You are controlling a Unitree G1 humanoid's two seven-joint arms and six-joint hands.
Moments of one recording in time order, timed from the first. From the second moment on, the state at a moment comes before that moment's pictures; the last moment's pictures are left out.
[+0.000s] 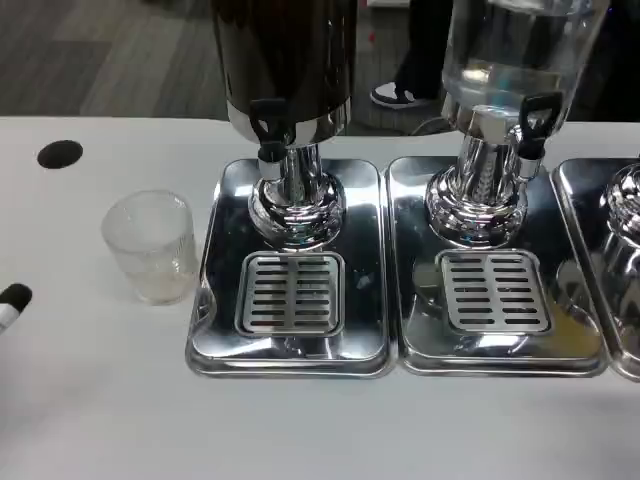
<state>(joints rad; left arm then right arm) -0.03 0.57 0.30 0.74 0.08 -0.59 -0.07 0.59 -0.15 -0.19 -0.09 -0.50 -0.67 -0.40</state>
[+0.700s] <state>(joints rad) -0.14 0.56 0.10 0.83 0.24 -0.53 0.06 0.59 -0.16 -0.19 -0.09 -0.48 -0.71 -0.40</state>
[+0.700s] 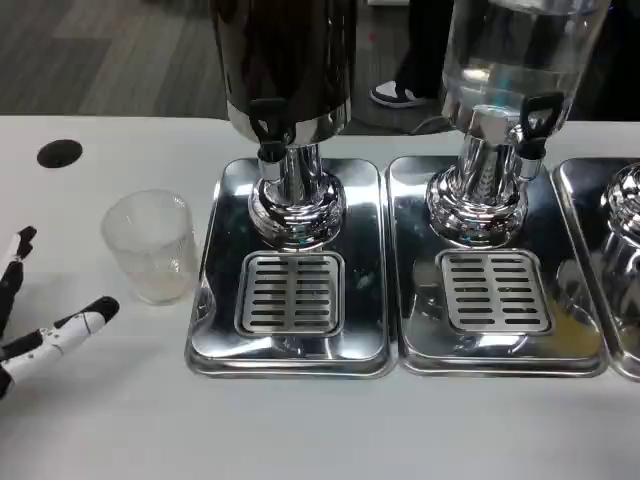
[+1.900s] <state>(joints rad) -0.29 0.53 0.00 0.88 0.25 -0.46 0.08 0.59 -0.15 -0.19 -0.09 -0.48 -0.74 -0.40</state>
